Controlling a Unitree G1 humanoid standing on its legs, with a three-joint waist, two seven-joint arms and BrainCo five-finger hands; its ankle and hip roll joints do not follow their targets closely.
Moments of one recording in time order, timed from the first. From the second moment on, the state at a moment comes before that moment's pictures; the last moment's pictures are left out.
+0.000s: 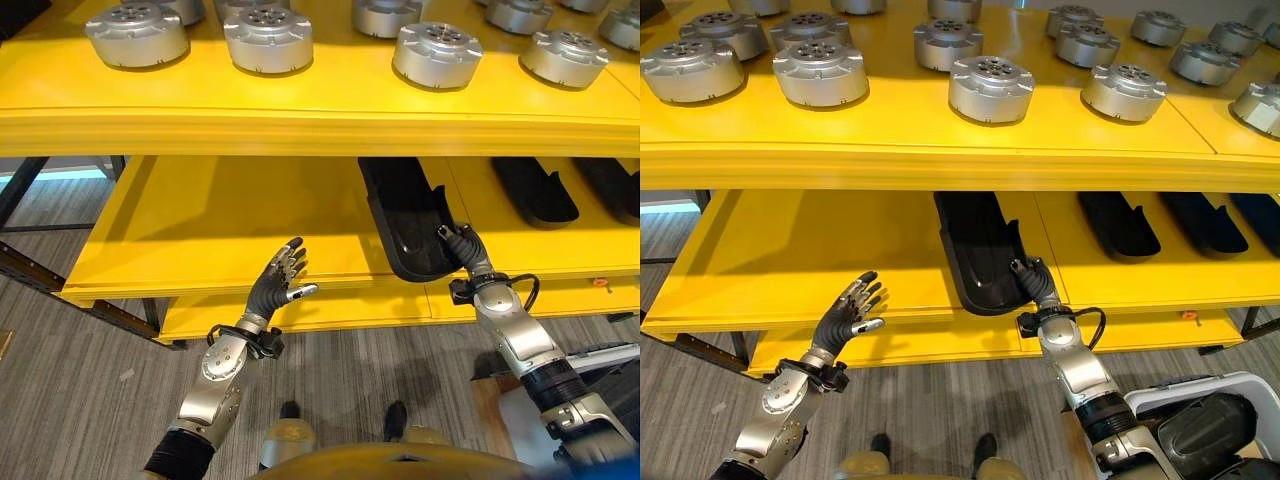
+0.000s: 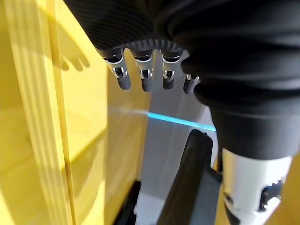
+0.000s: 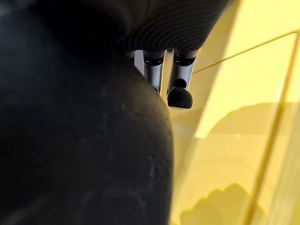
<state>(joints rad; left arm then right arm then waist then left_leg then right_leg) 0.10 0.38 -0.30 0.08 -0.56 -0.22 -0.13 -0.30 -0.41 0.28 0.26 0.17 0.16 -0.25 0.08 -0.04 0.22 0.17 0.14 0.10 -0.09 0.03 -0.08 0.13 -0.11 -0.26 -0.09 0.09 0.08</state>
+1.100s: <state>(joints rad) -0.03 0.42 -0.34 0.17 -0.64 -0.27 -0.10 -0.49 -0.46 0.25 0.37 0.18 0.26 -0.40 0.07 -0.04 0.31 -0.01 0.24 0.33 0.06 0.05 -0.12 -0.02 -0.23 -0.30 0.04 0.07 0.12</state>
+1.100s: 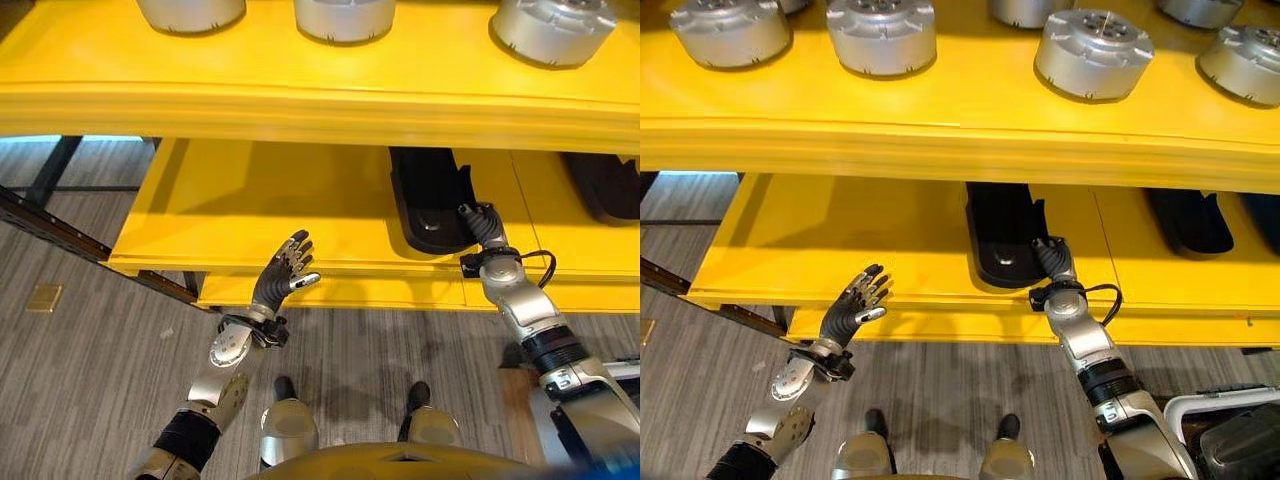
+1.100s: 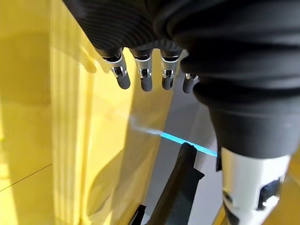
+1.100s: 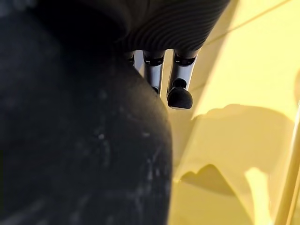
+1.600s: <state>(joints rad) -0.17 0.44 -0.40 0.11 -0.67 -0.24 -0.04 -0.83 -0.65 0.21 0.60 0.24 0.24 -0.40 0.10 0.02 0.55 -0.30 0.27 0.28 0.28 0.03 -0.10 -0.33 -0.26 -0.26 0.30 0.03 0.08</state>
